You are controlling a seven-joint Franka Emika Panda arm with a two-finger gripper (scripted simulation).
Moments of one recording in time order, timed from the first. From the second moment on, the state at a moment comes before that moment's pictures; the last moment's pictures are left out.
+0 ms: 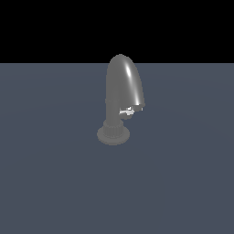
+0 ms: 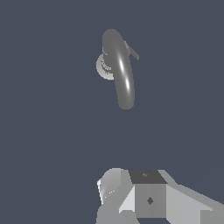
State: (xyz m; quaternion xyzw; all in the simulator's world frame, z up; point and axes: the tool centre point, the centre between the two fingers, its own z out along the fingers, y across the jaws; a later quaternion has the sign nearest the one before) arm -0.258 -0.006 0.491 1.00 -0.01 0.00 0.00
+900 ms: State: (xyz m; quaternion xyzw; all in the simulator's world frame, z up) arm -0.230 0.001 0.490 1.00 -0.05 -0.05 -0.01
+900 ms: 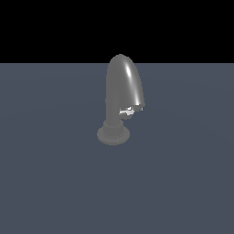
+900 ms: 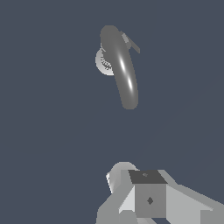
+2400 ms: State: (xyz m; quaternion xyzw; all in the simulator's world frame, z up) arm -0.087 0.005 0.443 0.92 -0.23 -0.29 -0.08
